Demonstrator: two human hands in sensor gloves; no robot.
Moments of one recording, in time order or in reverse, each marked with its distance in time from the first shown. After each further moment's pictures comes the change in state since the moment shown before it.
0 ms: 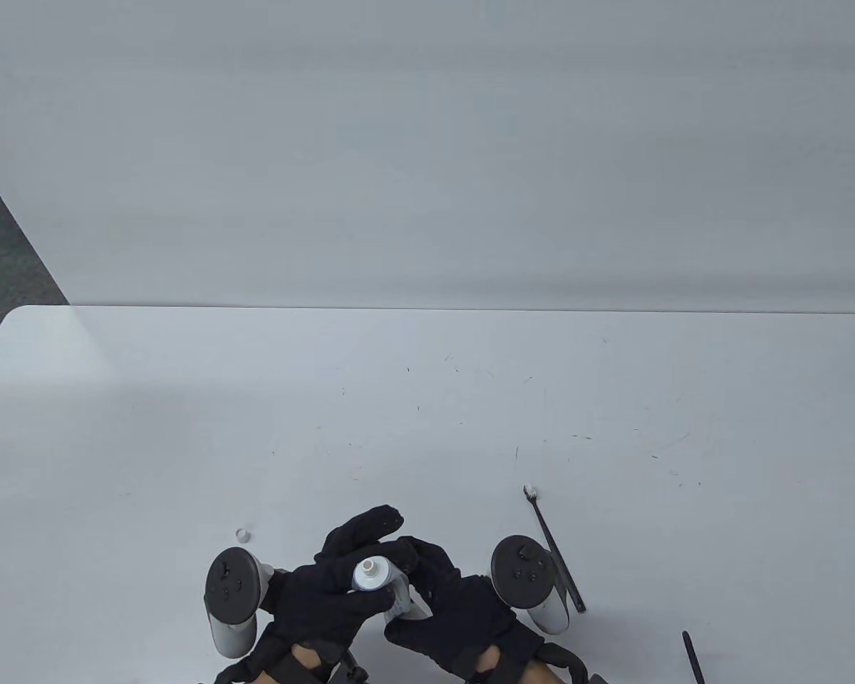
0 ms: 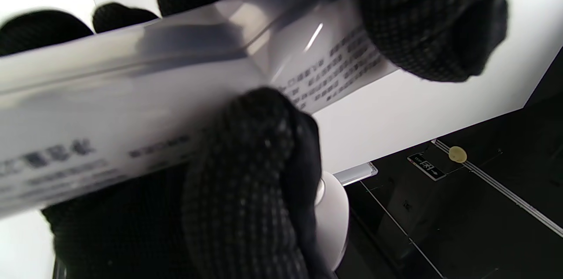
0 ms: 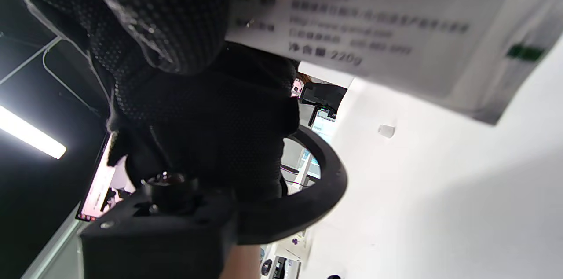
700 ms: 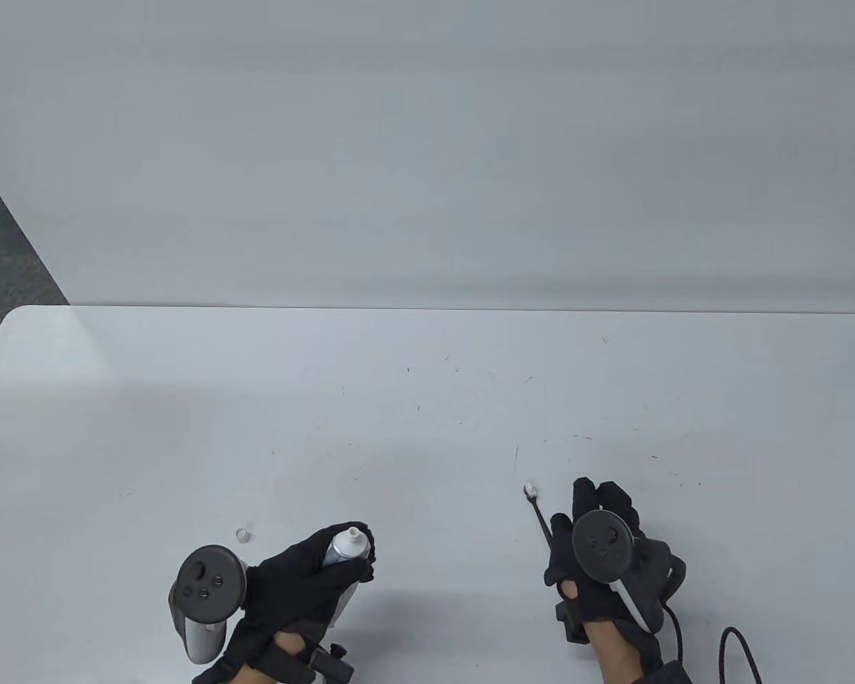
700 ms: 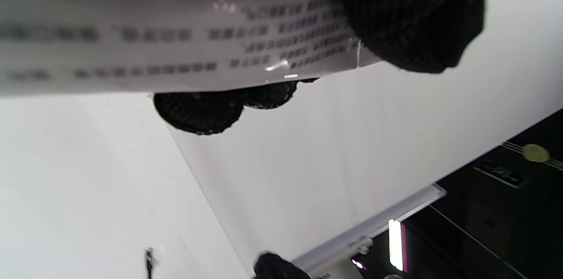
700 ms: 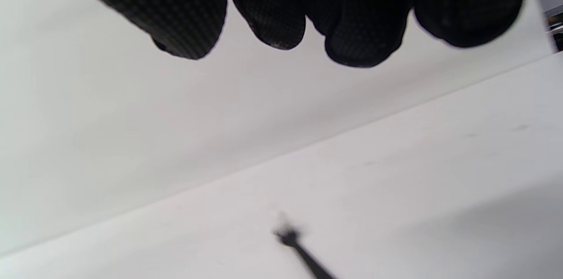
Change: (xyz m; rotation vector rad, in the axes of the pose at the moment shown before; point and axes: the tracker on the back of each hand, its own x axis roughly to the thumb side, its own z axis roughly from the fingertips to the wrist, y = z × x) left_hand 0.011 0.031 0.007 0.123 0.077 -0.213; right_hand 0.002 -0.121 0.053 -0.740 0.376 0.992
